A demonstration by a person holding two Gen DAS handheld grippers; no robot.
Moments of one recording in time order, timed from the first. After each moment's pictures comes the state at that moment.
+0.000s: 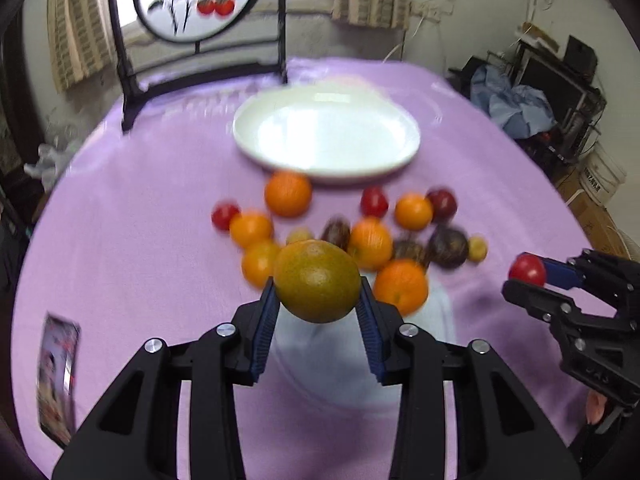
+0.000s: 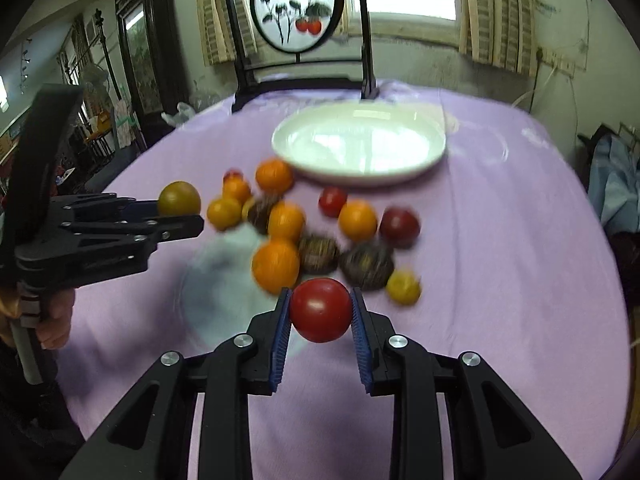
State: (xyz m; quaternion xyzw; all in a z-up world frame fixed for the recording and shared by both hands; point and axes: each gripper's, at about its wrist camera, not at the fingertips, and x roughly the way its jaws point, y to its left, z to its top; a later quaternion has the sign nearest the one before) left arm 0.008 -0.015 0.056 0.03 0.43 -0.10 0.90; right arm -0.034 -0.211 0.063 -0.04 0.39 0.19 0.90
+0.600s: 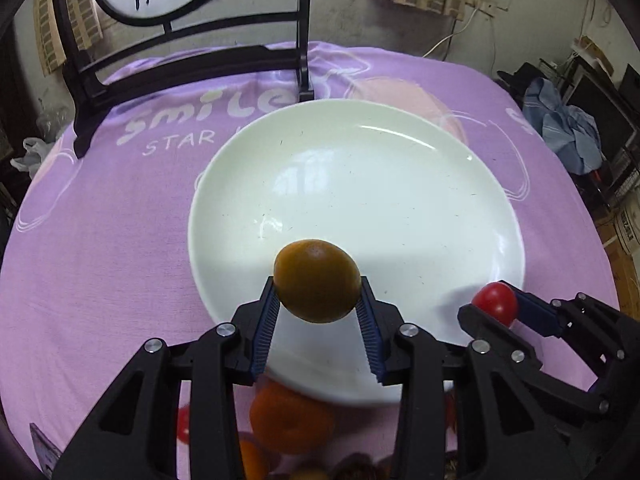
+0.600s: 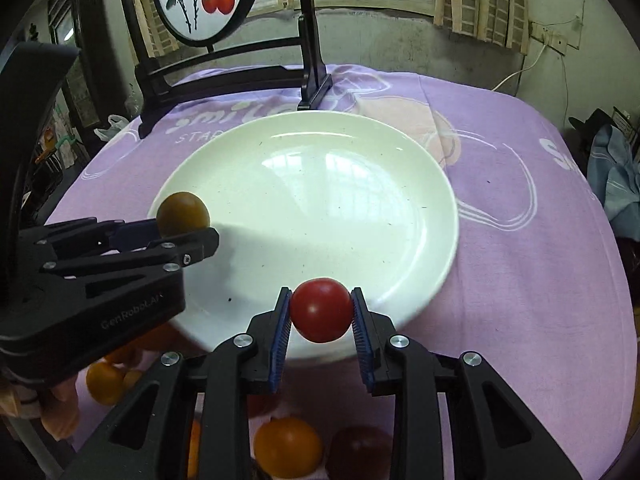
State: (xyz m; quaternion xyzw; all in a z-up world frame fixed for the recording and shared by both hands) left arm 0.217 -0.041 0.008 0.00 0.49 -0.05 0.87; right arm 0.167 -0.183 0.023 -0.03 0.45 0.11 0.88
